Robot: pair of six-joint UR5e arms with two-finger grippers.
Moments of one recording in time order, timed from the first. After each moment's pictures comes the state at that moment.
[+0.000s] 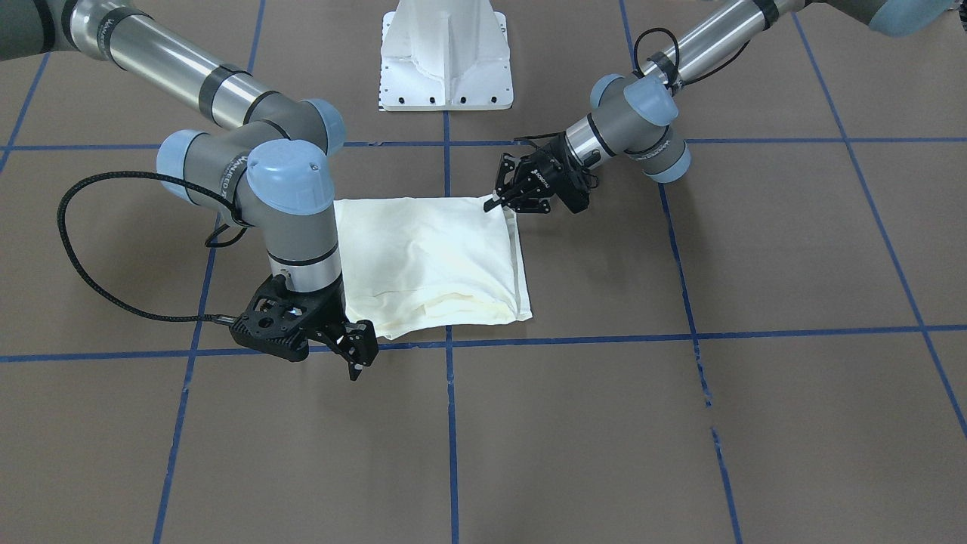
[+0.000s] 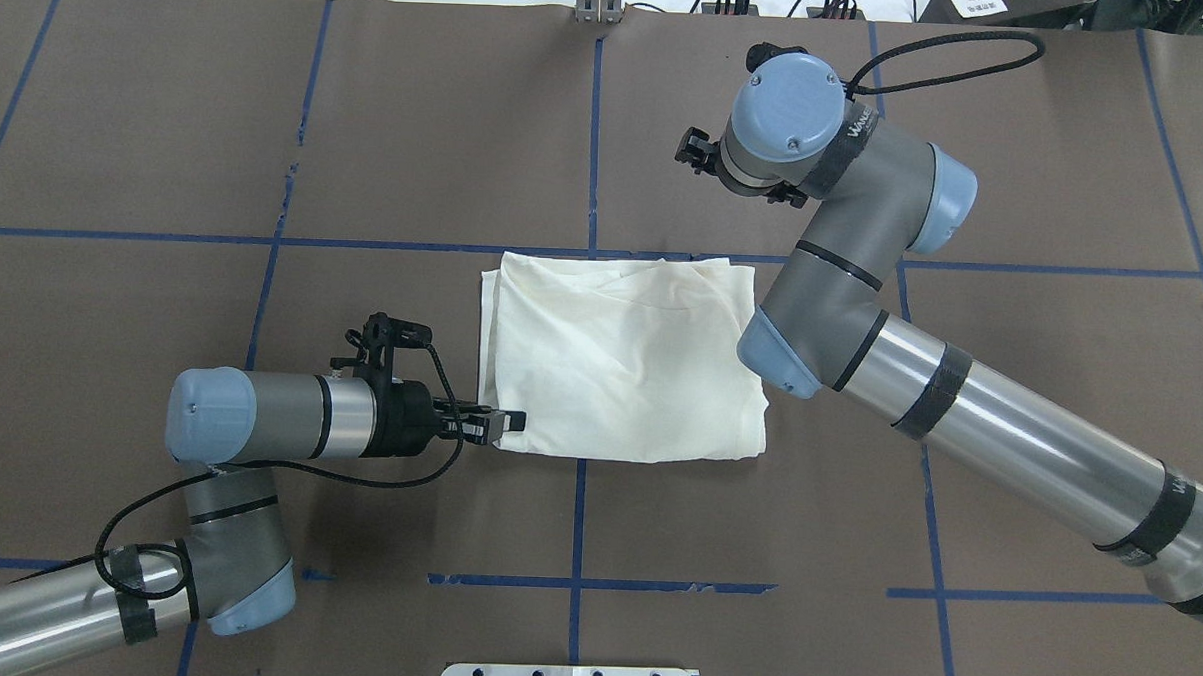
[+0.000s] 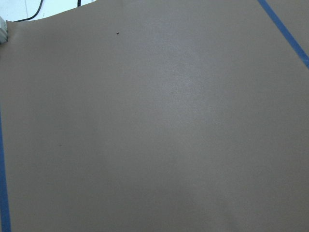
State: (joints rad) left arm -0.40 -1.98 -1.38 -3.02 -1.78 -1.23; right arm 0.72 -0.84 1.39 -1.34 1.65 1.43
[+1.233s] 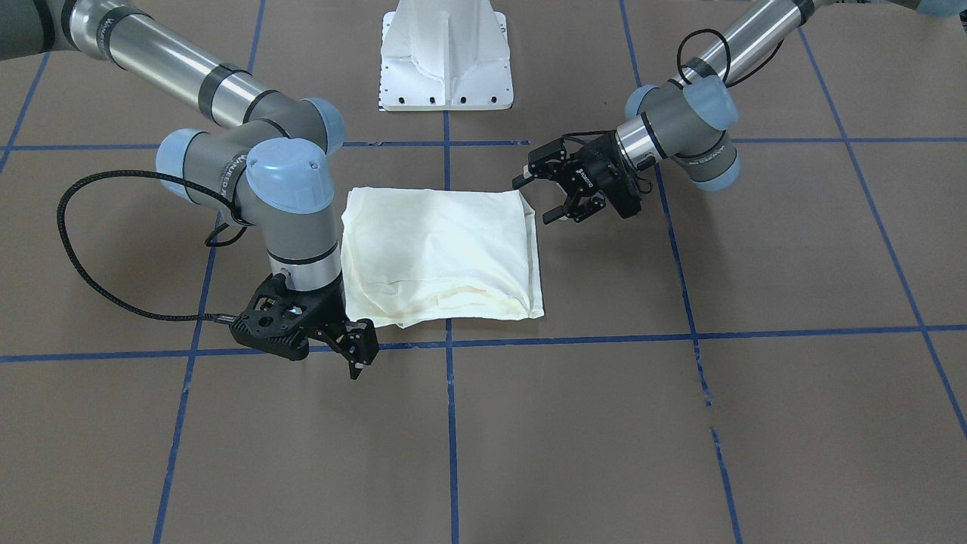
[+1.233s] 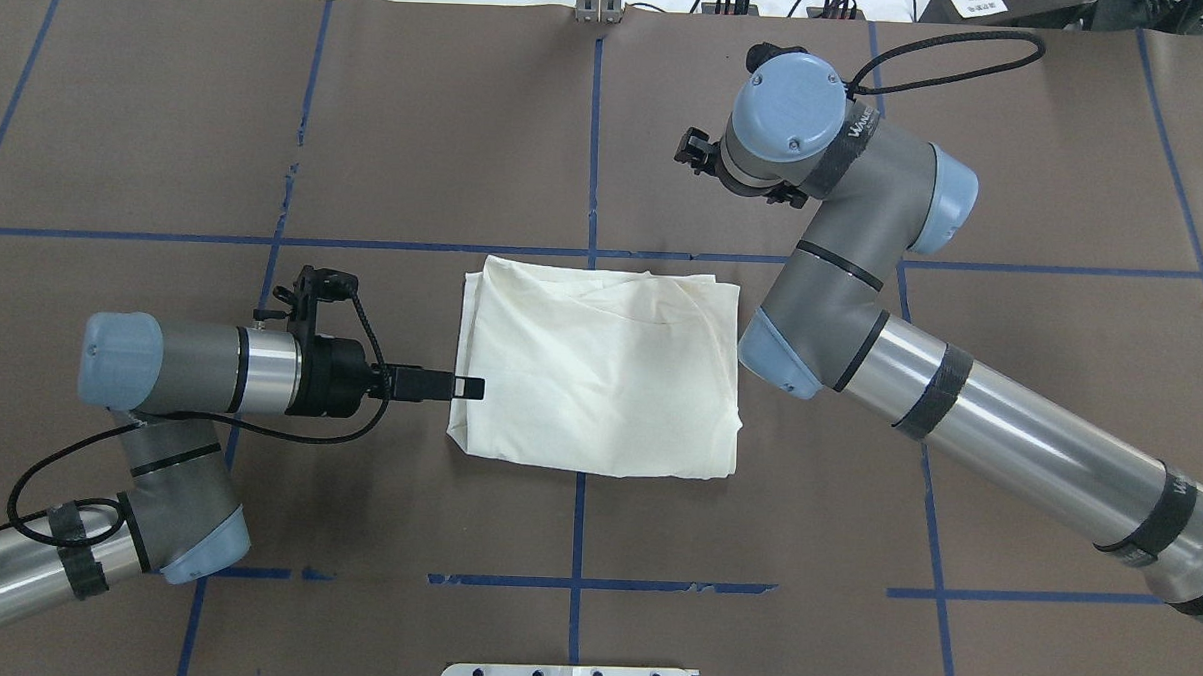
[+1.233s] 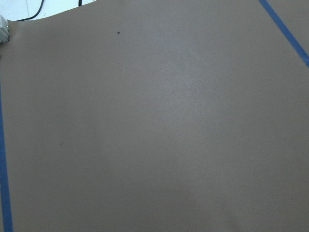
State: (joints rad) left arm -0.51 -1.94 -1.43 -3.10 -1.92 -1.43; right arm 0.72 -0.84 1.39 -1.34 1.66 1.43
